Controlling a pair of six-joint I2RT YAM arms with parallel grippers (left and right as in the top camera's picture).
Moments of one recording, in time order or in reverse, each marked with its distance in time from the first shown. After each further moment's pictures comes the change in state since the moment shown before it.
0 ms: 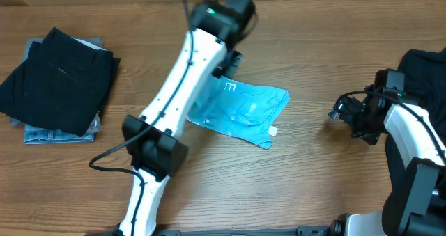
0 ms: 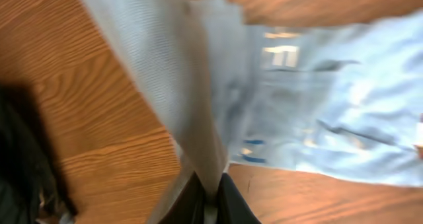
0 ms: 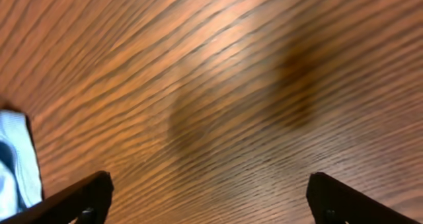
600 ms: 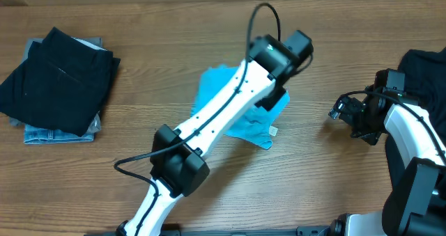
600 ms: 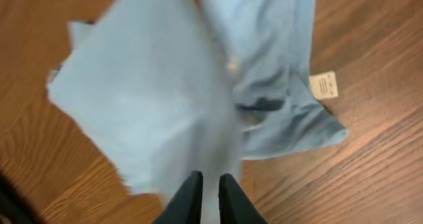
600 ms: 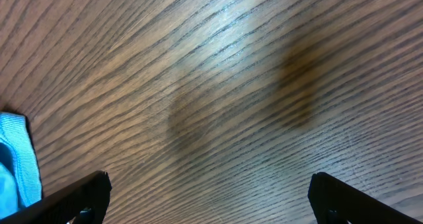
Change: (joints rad) left arm -0.270 0.000 -0.130 0.094 0.001 0.083; right arm -0.004 0.000 0.000 0.000 0.002 0.000
